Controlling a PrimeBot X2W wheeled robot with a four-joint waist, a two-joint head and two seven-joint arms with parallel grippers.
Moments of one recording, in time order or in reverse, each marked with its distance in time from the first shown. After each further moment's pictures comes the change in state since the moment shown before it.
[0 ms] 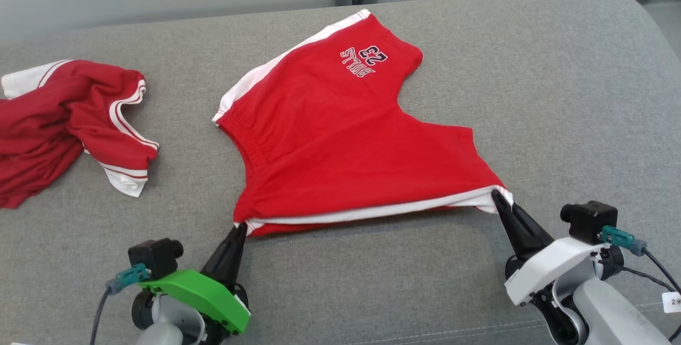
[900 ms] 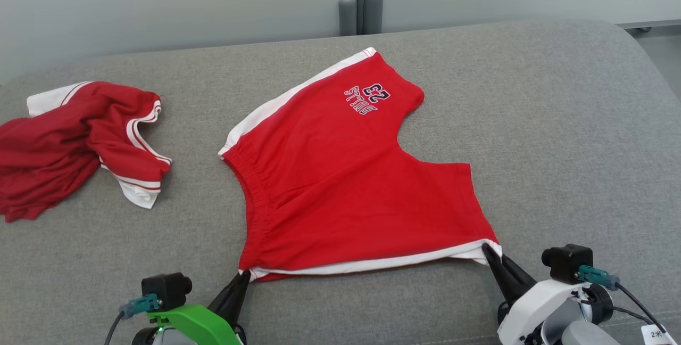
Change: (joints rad) left arm 0.056 0.040 -0.098 0.090 -0.022 -0.008 0.028; right arm 0.070 0.029 0.055 0.121 -0.015 0.001 0.000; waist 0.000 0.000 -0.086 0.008
